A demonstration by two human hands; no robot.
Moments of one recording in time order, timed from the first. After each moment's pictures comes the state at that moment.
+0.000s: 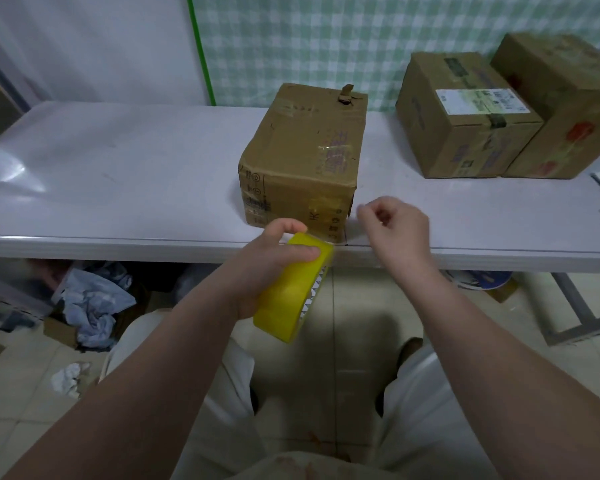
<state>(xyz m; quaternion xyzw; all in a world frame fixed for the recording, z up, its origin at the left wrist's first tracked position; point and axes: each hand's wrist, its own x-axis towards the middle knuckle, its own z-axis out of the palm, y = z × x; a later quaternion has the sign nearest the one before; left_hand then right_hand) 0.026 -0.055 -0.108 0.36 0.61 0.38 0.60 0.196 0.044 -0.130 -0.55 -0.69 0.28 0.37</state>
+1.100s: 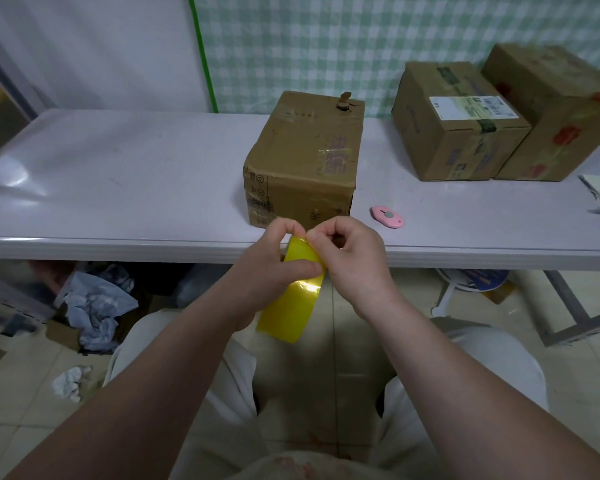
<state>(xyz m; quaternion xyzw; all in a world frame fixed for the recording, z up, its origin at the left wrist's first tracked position) 0.031 -0.077 -0.103 0.47 0.62 0.39 0.49 0.159 -0.023 -0.112 -0.49 -0.68 0.41 0.36</state>
